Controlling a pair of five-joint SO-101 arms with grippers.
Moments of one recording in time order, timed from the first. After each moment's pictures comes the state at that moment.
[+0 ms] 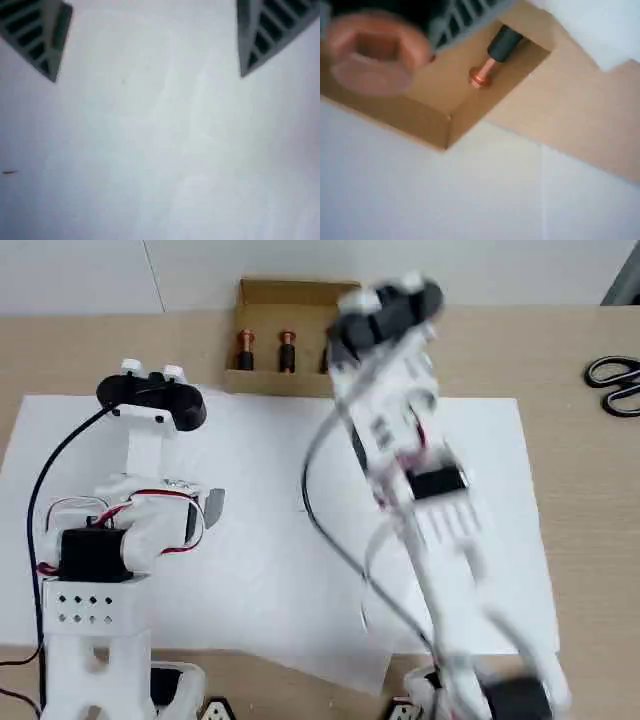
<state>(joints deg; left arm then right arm) -2.1 -44.6 29.7 83.3 -1.6 -18.9 -15.6 20.7 13.4 3.5</state>
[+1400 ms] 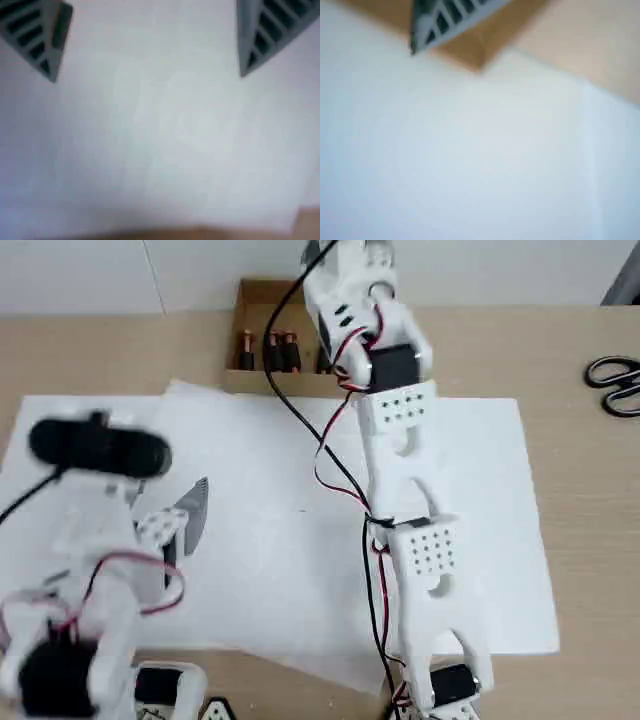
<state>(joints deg) -2.1 -70.6 30.1 81.8 -1.7 -19.3 51.3 -93.6 58.1 3.4</state>
